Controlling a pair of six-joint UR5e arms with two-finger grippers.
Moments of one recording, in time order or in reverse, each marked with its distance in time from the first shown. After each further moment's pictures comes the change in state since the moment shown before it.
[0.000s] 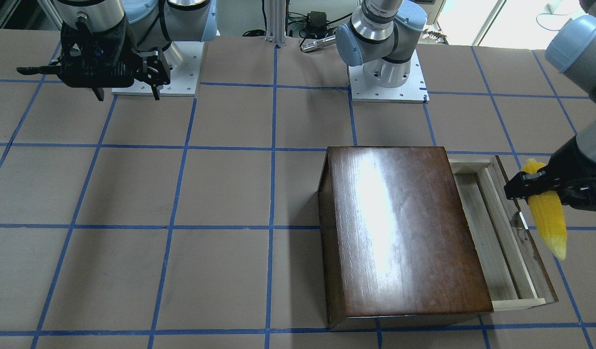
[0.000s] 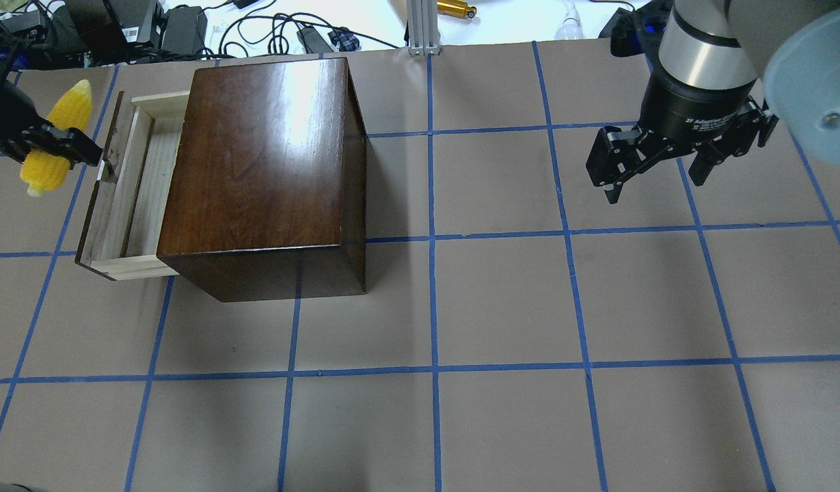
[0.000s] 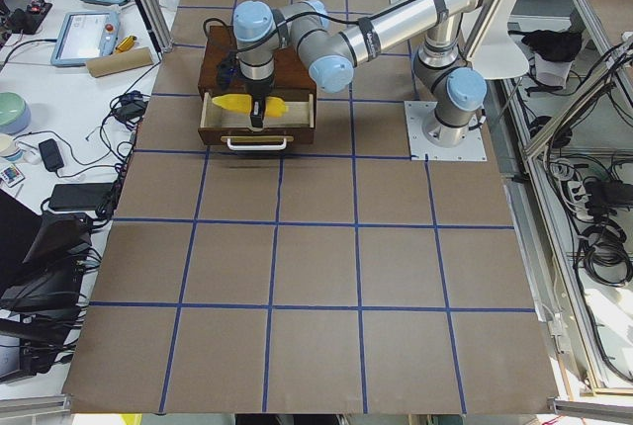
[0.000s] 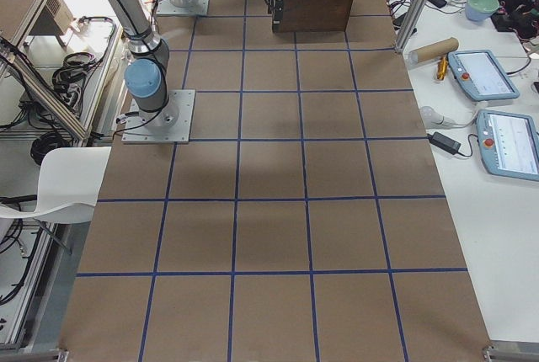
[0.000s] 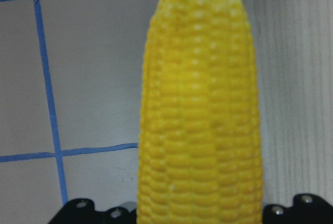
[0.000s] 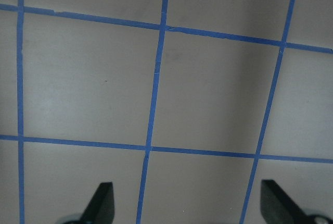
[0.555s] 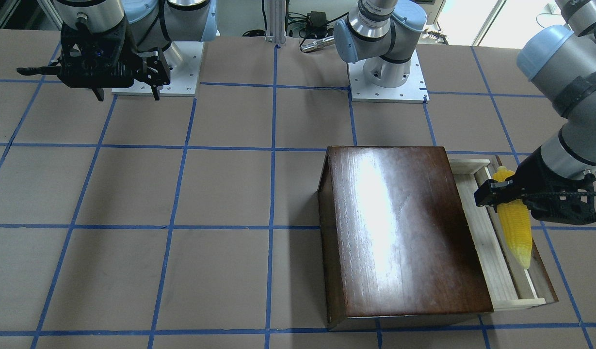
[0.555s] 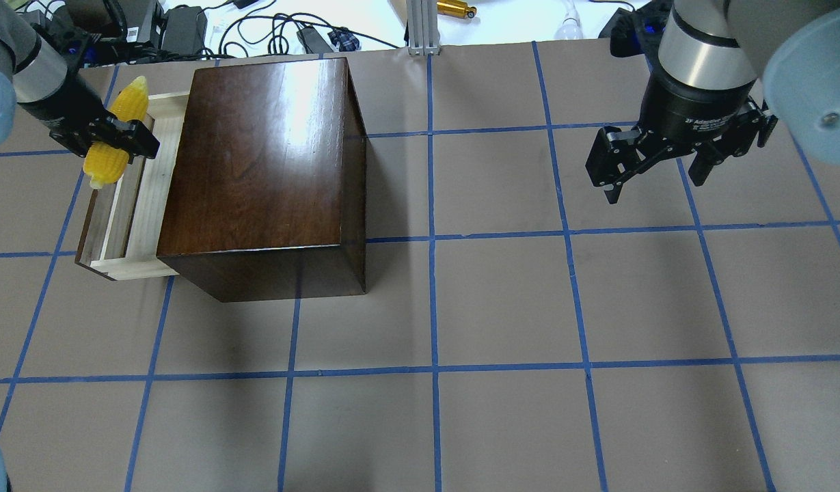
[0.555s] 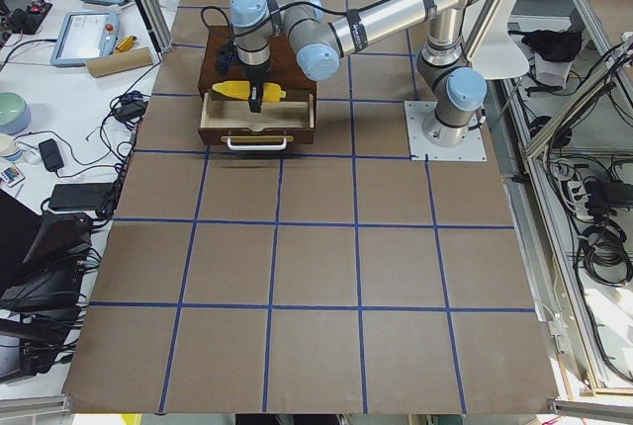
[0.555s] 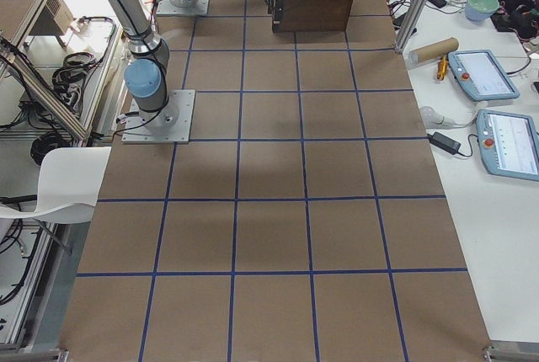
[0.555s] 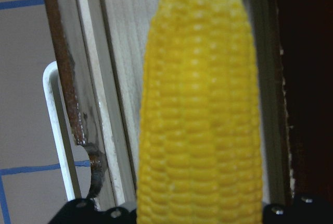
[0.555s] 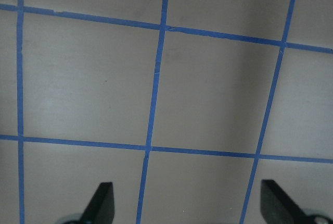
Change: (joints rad) left arm -0.069 -0.017 -0.002 0.001 0.007 -0.064; right arm 0.000 0.001 0.000 0.000 0.000 0.000
